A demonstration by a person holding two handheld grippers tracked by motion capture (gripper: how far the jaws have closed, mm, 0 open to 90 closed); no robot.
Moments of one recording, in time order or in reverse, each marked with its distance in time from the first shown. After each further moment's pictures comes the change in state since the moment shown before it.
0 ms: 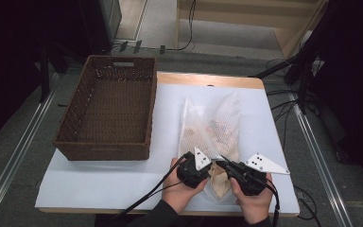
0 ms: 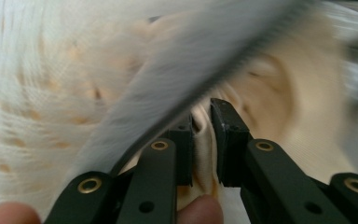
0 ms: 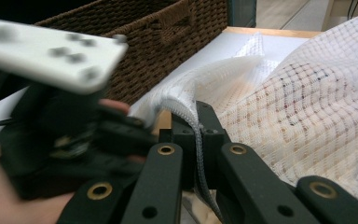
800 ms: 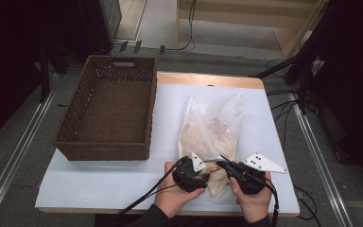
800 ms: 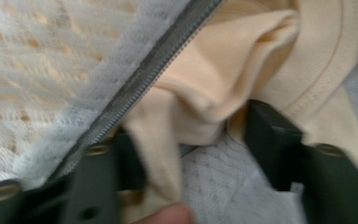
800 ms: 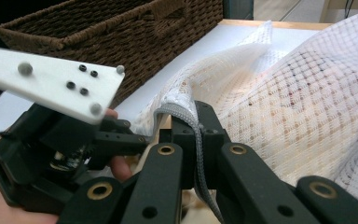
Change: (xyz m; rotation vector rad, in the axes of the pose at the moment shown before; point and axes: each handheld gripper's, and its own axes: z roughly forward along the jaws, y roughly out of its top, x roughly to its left) left arm 0.003 -0.016 -0.003 0.159 -0.048 0.009; right arm -0.004 -0.004 0.005 0.015 -0.008 0.000
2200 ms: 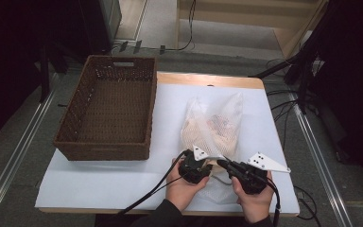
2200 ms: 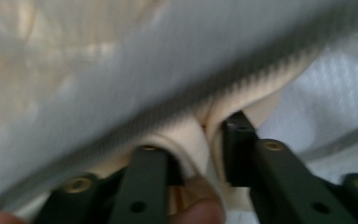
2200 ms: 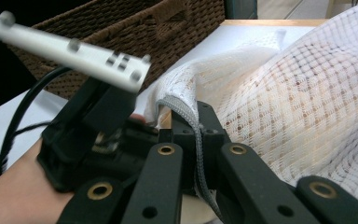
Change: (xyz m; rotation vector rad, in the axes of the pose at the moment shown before) left arm 0.001 0.018 0.018 -0.126 -0.085 -0.140; right arm -0.003 0.000 -0.003 -0.007 0.025 0.044
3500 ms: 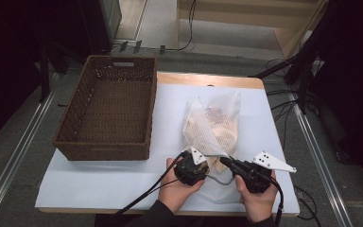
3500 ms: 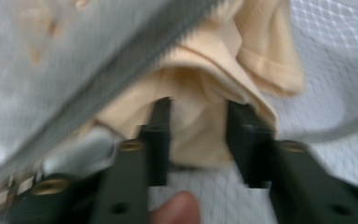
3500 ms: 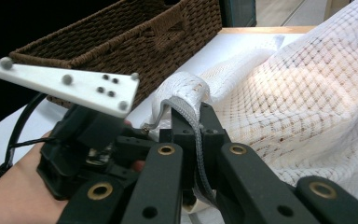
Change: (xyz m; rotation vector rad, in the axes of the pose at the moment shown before) left arm 0.007 -0.006 -0.004 0.089 0.109 0.098; right arm -0.006 0.005 -0.007 -0.027 0.003 0.031
